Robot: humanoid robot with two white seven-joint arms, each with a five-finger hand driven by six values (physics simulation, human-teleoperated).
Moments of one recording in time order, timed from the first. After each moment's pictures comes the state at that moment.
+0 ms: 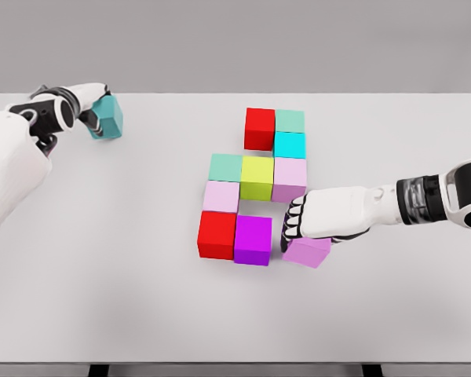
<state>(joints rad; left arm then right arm) -0.91 0.45 -0.75 -1.12 -0.62 0.52 -0.61 -0.77 -0.90 0.96 -1.75 0.30 -0.61 0.61</state>
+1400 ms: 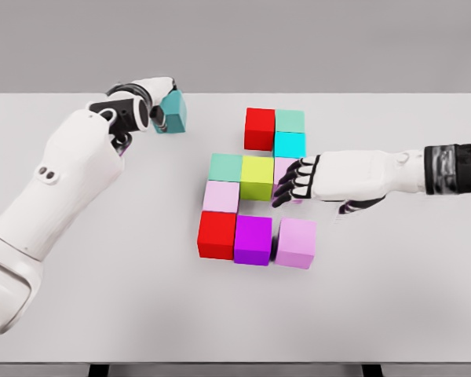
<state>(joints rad) -0.92 0.22 -0.75 -1.12 -0.72 0.59 -0.61 -0.79 -0.93 0.82 -1.75 0.21 -0.61 0.61</state>
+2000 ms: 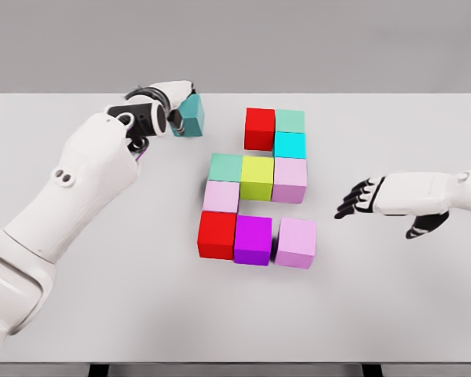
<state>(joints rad) -0.92 0.17 -0.77 -1.13 -0.72 0.59 -0.61 -0.75 -1.12 0.94 -1.66 0.15 -0.61 0.61</state>
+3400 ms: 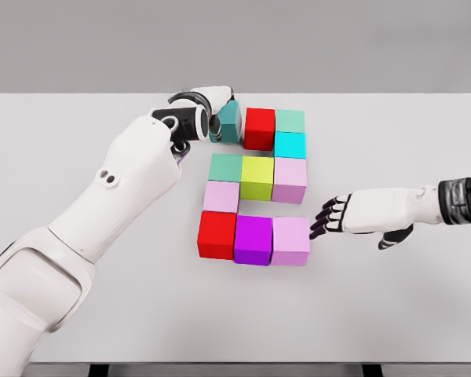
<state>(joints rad) -0.94 0.03 -0.77 -1.06 -0.76 0.59 -0.61 -0.76 -1.02 0.99 -1.67 0.25 -0.61 0.61</state>
